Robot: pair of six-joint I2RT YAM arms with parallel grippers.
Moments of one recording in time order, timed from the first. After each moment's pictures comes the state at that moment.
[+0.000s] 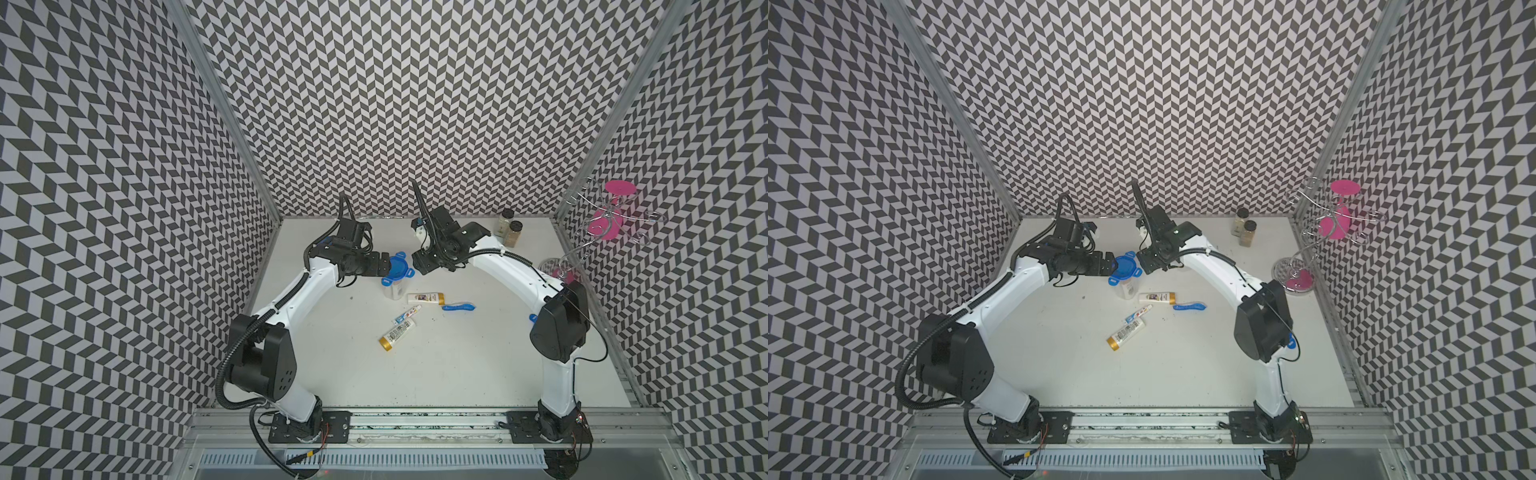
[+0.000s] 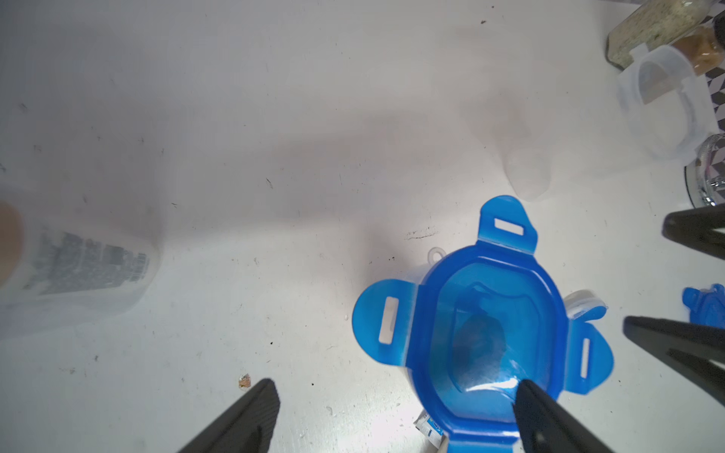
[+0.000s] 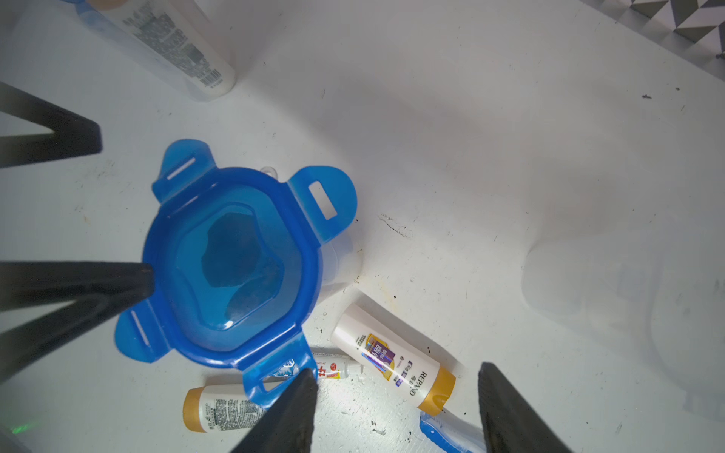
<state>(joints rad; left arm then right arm) -0.33 1.60 1.33 -0.67 0.18 -0.23 0.63 1.98 1.89 -0.91 -0.03 0.05</state>
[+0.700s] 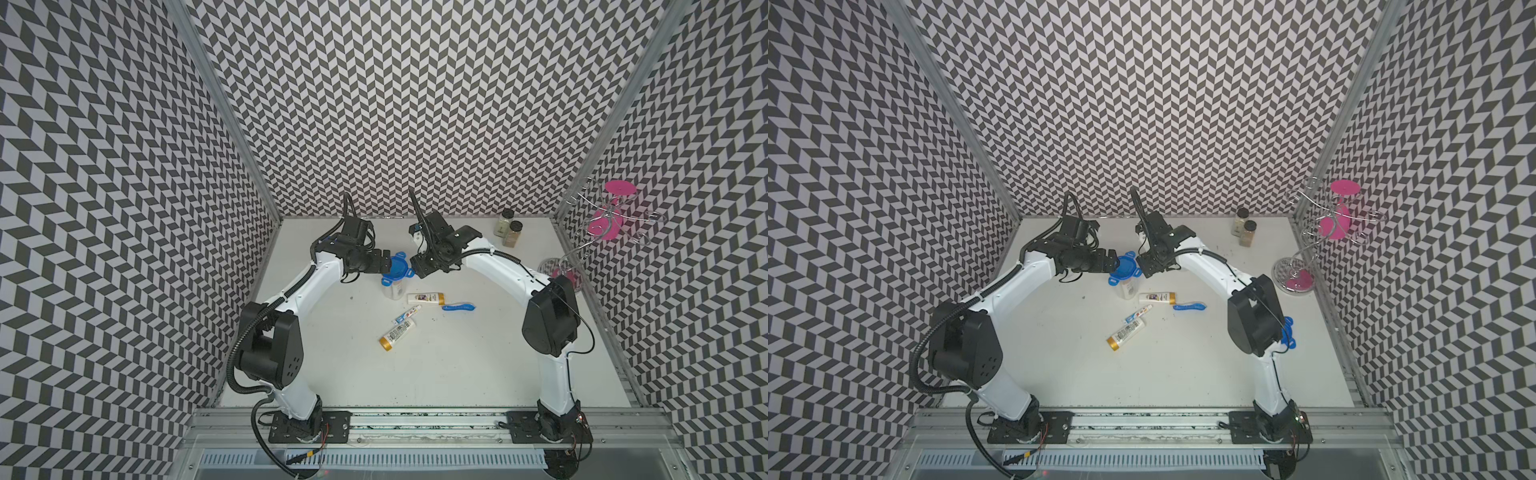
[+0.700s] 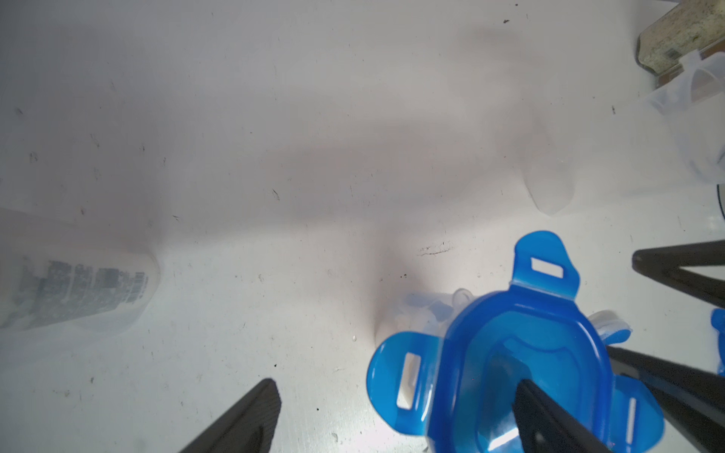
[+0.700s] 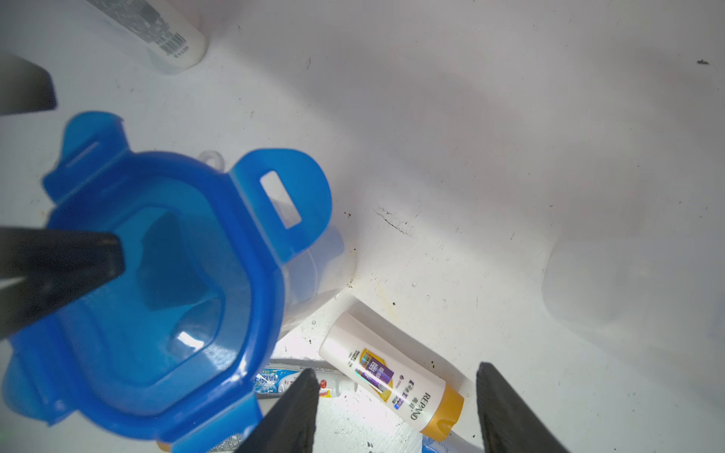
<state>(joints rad) -0.33 1.68 1.39 -0.65 0.15 -0.24 0.63 2.05 1.87 -0.87 -0.06 0.05</state>
